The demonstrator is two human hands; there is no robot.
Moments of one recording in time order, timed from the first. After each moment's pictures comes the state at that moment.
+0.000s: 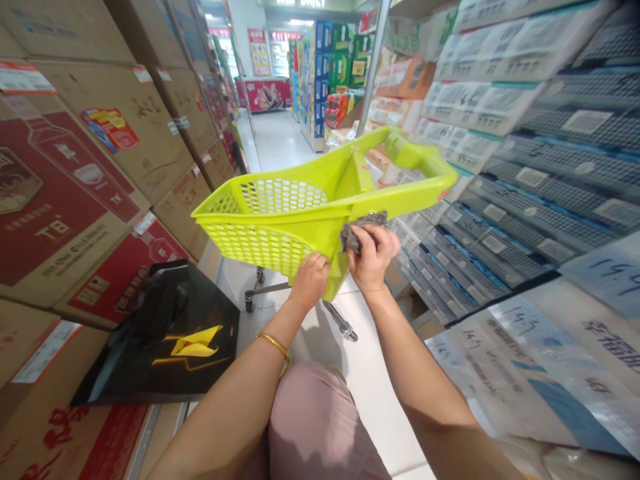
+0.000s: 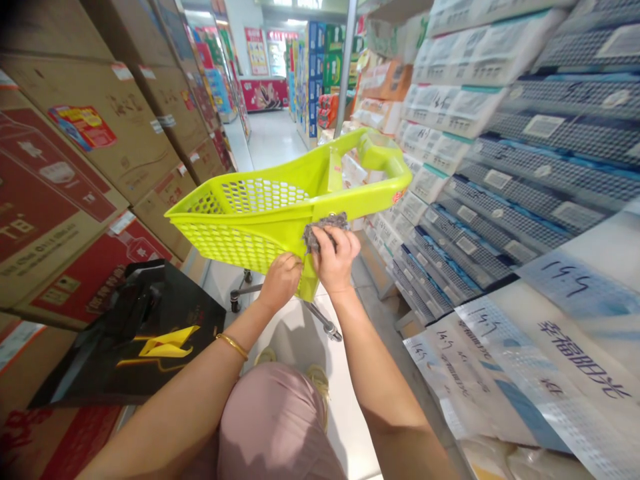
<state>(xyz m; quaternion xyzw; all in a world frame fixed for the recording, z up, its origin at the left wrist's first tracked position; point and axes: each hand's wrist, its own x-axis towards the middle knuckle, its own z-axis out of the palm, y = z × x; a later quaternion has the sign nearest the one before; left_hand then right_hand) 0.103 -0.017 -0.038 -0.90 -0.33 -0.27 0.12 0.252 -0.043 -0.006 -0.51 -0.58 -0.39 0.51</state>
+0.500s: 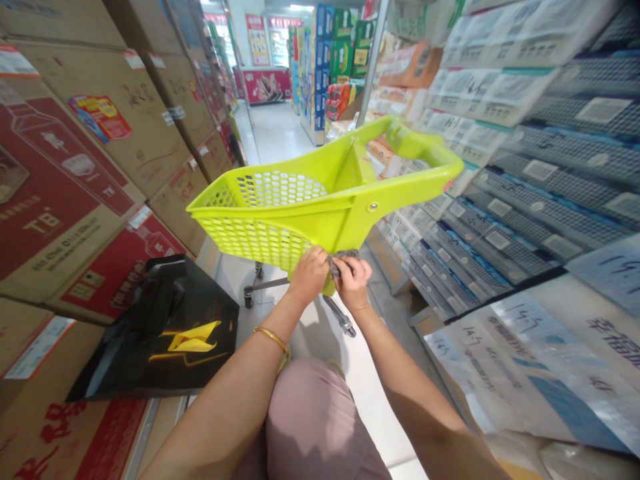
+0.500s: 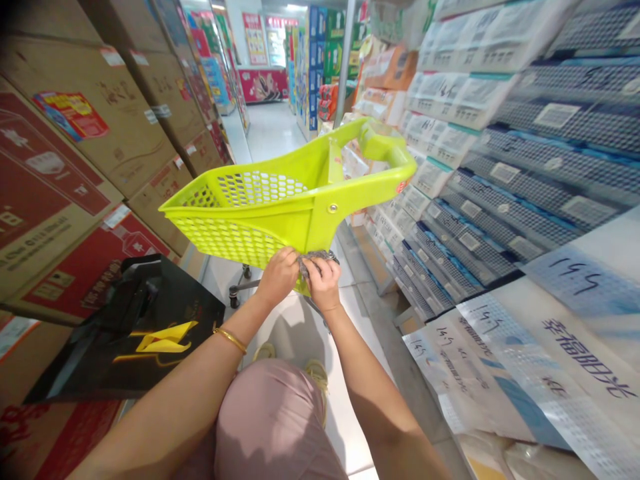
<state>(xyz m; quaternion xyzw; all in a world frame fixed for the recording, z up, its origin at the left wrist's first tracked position) 0.102 -0.013 -0.041 -0.91 -0.31 -0.24 0.14 0.238 -0.052 -0.096 -0.53 -0.65 -0.30 0.46</state>
